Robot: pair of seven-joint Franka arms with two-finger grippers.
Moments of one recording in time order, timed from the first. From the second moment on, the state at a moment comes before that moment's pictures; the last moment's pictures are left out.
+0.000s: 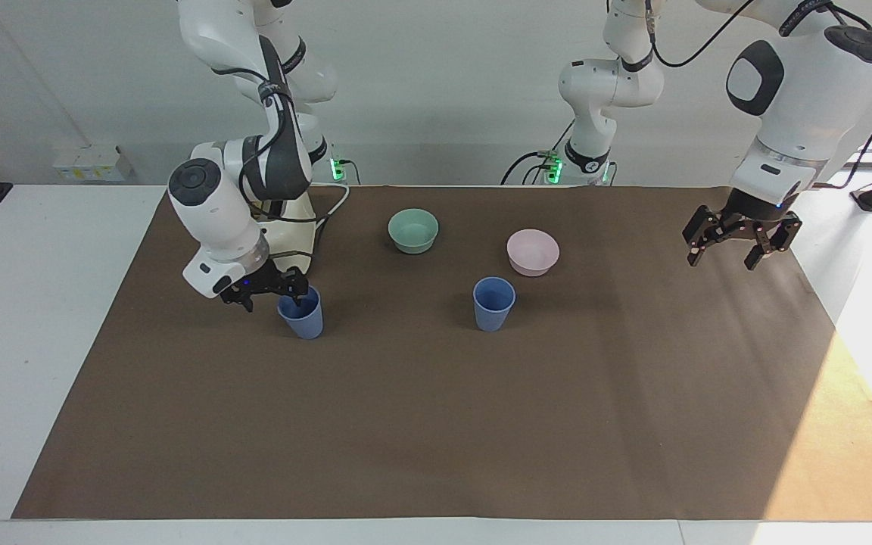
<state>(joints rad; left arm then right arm) -0.13 0.01 0.11 -1.72 -0.02 1.91 0.13 -0.09 0.20 0.16 -1.92 0.00 2.09 -0.02</state>
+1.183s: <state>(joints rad) -0.02 0.00 0.10 -1.67 -0.01 1.81 0.28 -0.07 0.21 0.17 -1.91 0.01 2.09 -0.02</state>
